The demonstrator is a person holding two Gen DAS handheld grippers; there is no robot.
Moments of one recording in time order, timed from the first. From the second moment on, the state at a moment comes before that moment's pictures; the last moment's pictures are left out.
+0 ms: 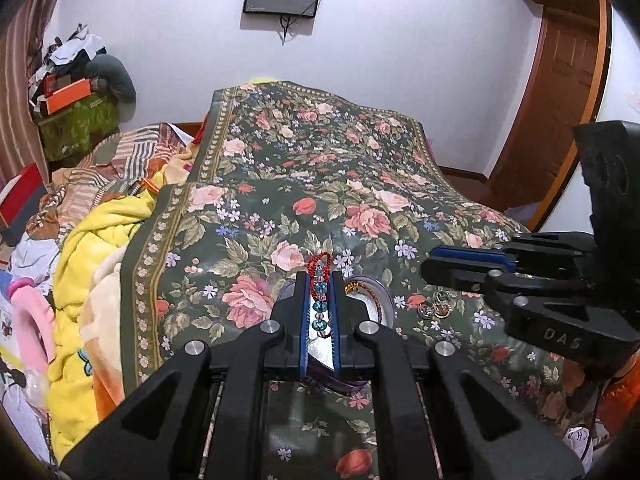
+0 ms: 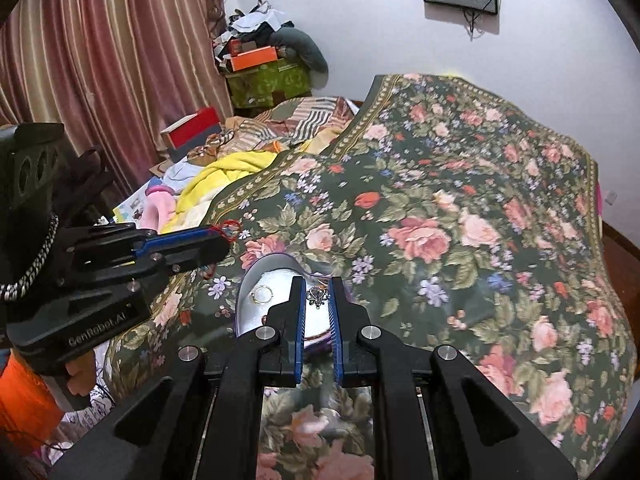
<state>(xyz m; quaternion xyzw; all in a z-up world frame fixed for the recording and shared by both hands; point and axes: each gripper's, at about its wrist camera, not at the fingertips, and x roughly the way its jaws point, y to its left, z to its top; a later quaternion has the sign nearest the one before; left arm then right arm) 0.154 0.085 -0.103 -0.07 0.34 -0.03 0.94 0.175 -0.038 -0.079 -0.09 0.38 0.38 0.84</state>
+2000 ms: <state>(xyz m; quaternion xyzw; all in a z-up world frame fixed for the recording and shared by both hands) 0.163 -0.004 -0.107 -0.02 0.39 -0.08 0.92 0.173 -0.155 -0.071 -0.08 0.39 0.30 0.87</state>
